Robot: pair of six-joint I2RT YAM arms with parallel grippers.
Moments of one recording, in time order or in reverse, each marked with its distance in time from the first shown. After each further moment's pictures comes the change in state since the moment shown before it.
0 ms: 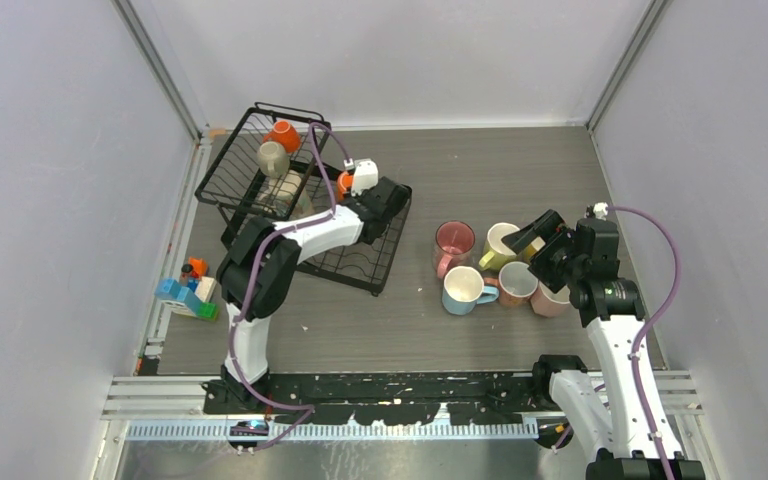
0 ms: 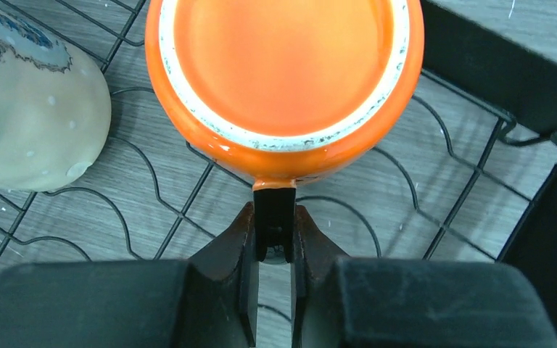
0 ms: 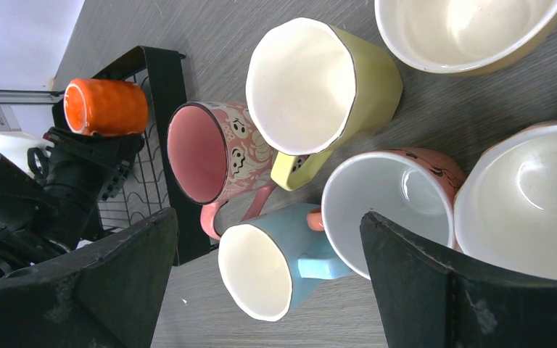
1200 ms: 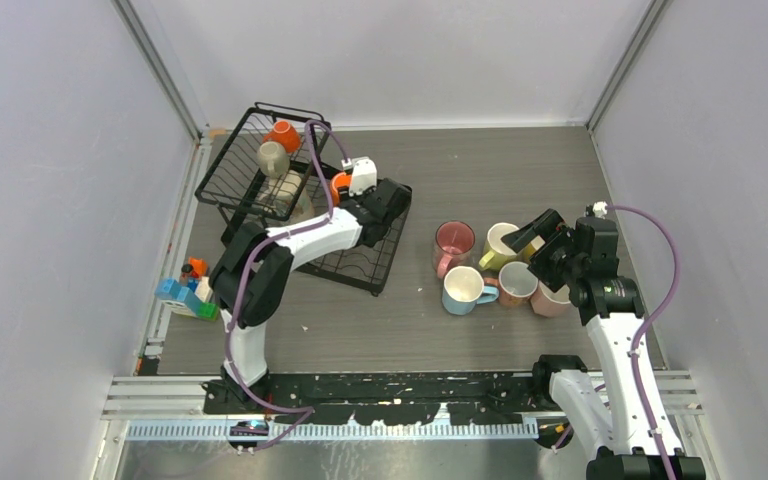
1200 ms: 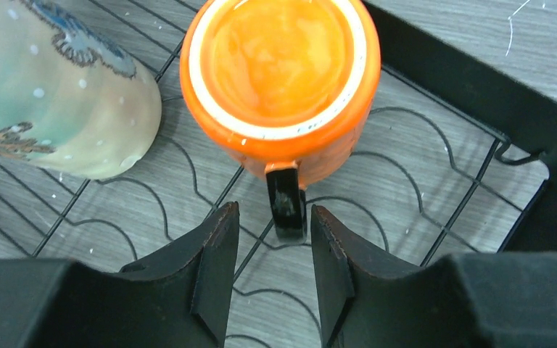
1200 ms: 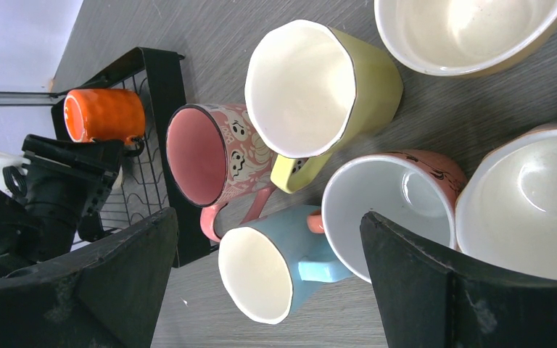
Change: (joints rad) left arm -0.035 -0.078 -0.045 -0.025 -0.109 -0.026; right arm 0.000 0.013 0.001 0.008 0.000 0.003
